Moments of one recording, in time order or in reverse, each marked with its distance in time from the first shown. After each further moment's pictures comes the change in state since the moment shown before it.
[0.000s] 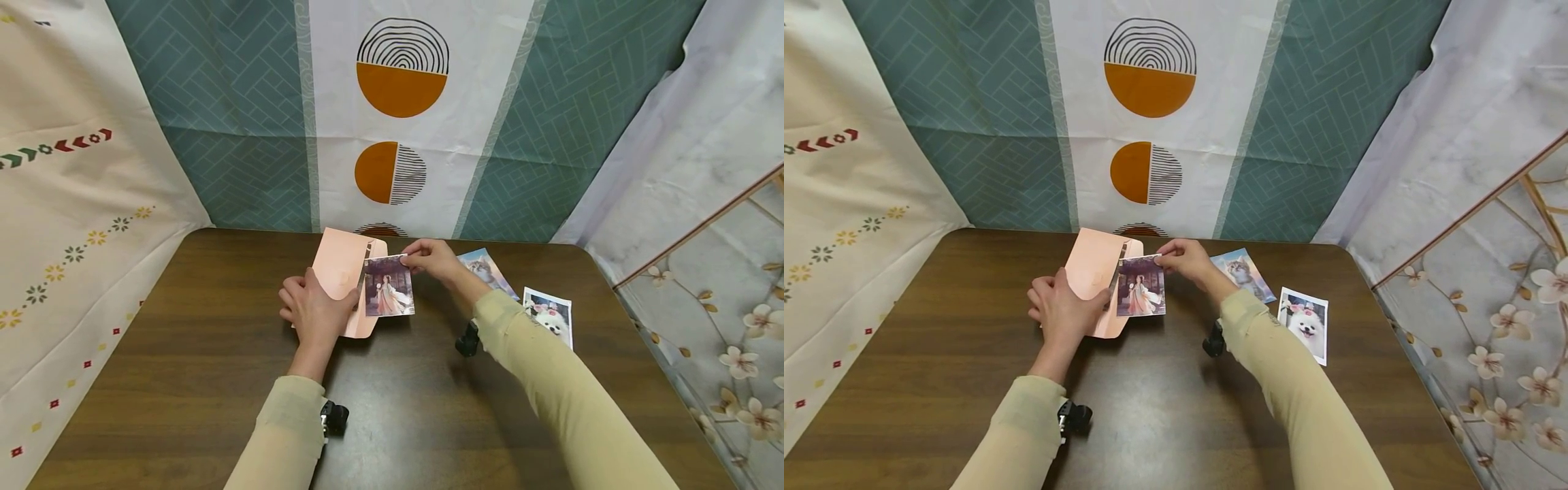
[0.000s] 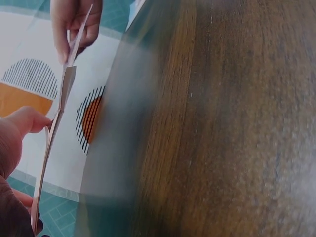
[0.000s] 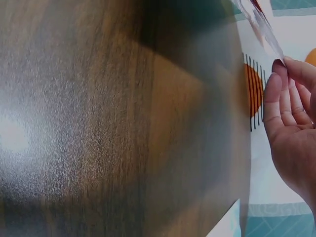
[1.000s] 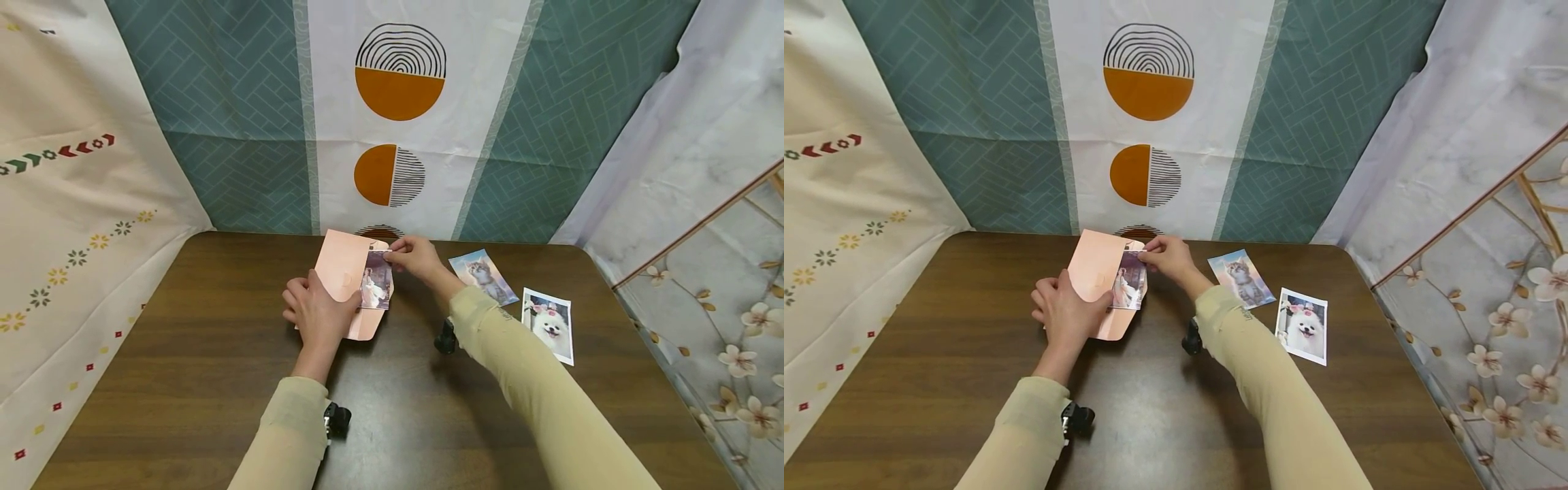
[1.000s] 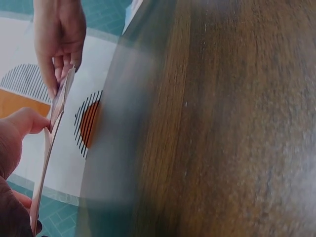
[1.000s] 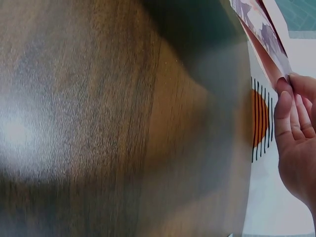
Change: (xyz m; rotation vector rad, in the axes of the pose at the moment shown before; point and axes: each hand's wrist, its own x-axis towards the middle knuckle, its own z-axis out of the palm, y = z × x) left_hand -0.003 0.005 0.001 0.032 -0.010 0.003; right_hand 0.014 -0.012 0.032 -0.125 0.108 -0.016
